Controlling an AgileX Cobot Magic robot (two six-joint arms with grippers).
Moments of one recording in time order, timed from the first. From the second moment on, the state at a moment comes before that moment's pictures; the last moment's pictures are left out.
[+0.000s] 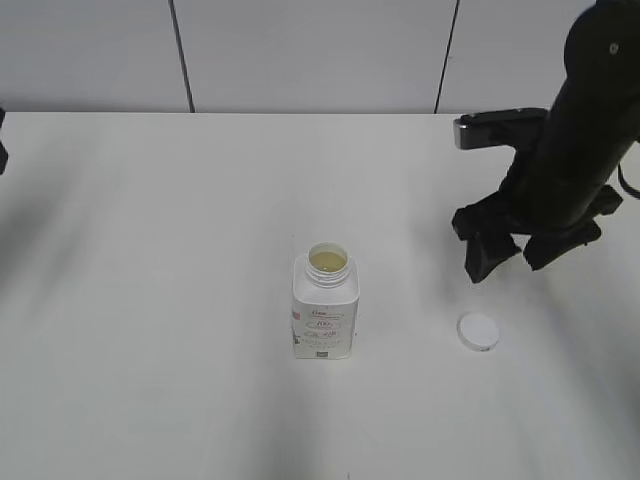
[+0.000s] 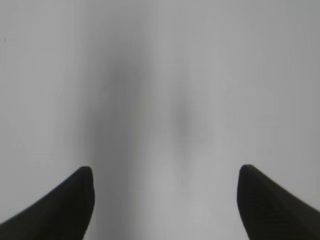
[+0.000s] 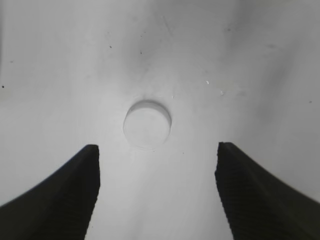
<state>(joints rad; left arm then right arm) 0.01 1.47 -1.11 0.11 0.82 0.00 0.34 1.80 -1.17 0.11 0.93 -0.03</state>
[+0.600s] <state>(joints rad) 0.01 1.47 -1.37 0.08 1.21 0.06 0.34 1.79 -1.71 0.05 1.21 0.04</state>
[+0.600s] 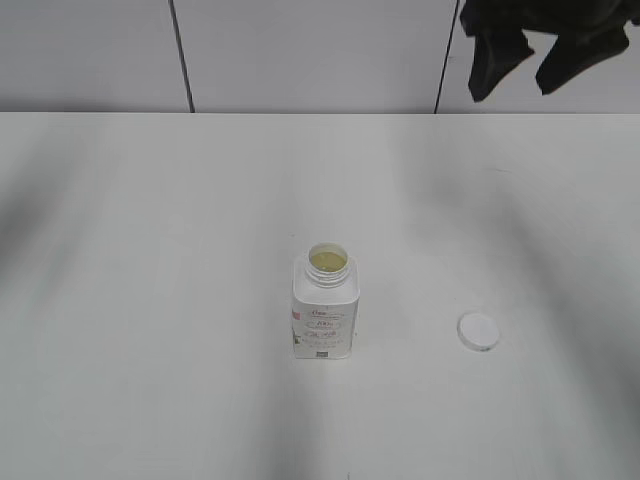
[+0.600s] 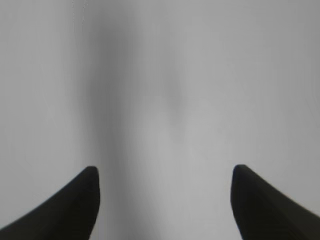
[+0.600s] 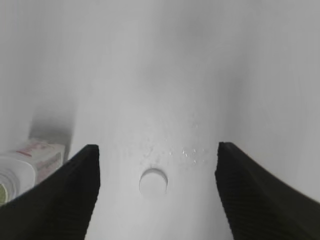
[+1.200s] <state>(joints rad) 0.01 1.44 -1.47 0.14 1.22 0.06 0.32 1.78 -1.77 -0.06 1.22 -0.01</state>
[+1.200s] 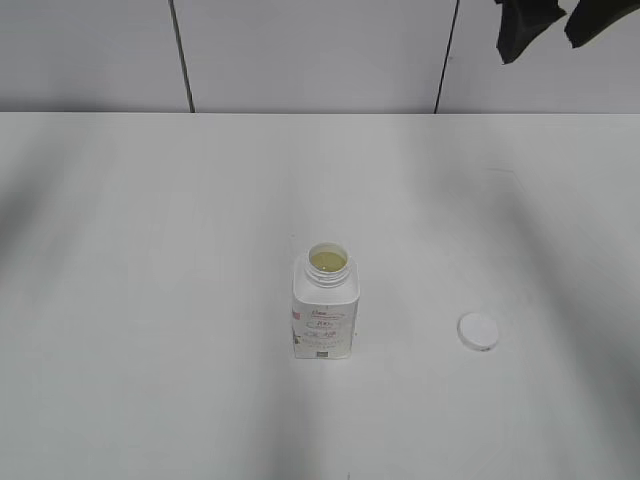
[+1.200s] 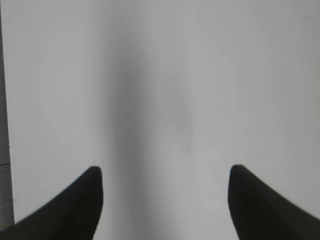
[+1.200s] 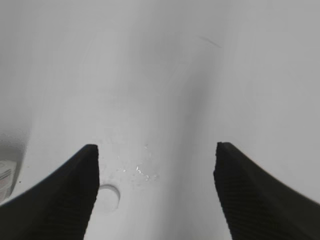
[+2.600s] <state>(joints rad) 0.01 1.44 -1.26 0.08 1.22 0.08 -0.01 1.28 -1.28 -0.02 1.22 -0.11</state>
